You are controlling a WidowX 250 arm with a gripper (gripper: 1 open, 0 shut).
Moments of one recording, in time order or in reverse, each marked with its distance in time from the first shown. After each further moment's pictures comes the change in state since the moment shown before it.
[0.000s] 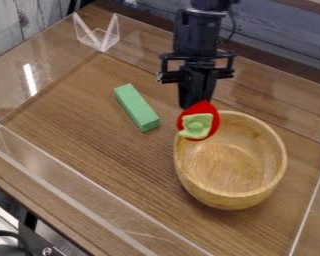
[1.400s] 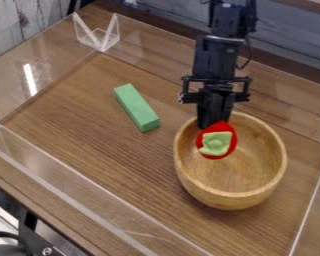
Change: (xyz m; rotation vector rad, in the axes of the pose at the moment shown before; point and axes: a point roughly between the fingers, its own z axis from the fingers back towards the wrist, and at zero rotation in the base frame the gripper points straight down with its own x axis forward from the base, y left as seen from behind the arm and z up) arm -0.009 -0.025 -0.024 0.059 0.073 -0.039
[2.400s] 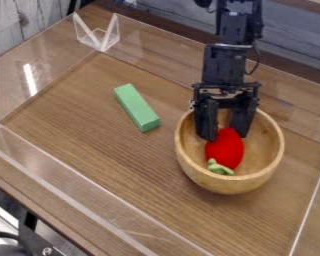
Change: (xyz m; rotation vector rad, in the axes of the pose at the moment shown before) arm -0.002 -0.015 -0.007 -0.025 0.044 -0.001
